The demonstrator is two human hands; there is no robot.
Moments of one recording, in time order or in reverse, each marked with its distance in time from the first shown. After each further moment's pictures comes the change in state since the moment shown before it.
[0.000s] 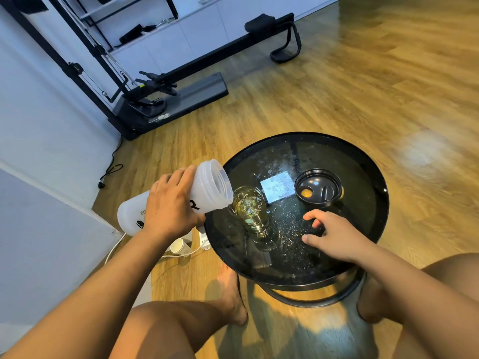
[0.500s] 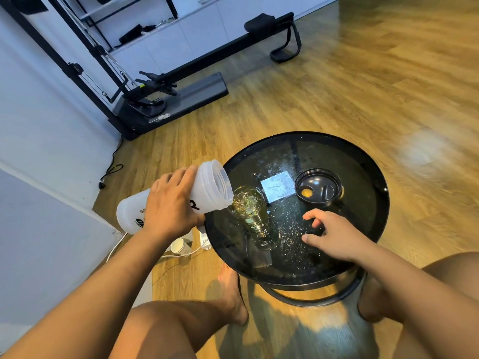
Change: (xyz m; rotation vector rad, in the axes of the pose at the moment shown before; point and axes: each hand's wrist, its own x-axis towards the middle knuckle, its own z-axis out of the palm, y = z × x) left_hand 0.001 -0.001 0.000 0.022 0.010 0.041; right_hand 0.000 -0.001 0.000 -0.001 -0.006 0.000
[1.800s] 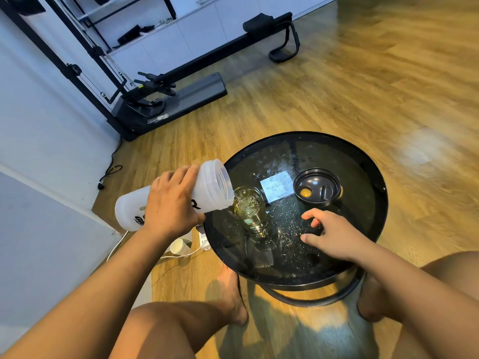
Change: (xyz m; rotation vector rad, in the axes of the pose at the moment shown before) left_hand 0.004 0.006 -0.004 0.031 -0.009 0.031; right_hand -0.003 -0.006 -0.004 0.005 -0.007 0.003
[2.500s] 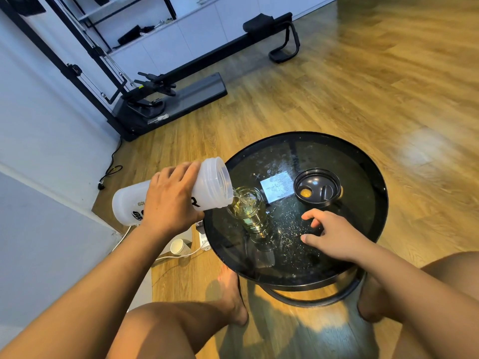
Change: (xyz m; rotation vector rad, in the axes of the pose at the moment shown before) left_hand 0.004 0.000 -0.005 0.029 0.022 0.044; right_hand -0.001 -0.003 -0.001 0.010 -0.008 0.015
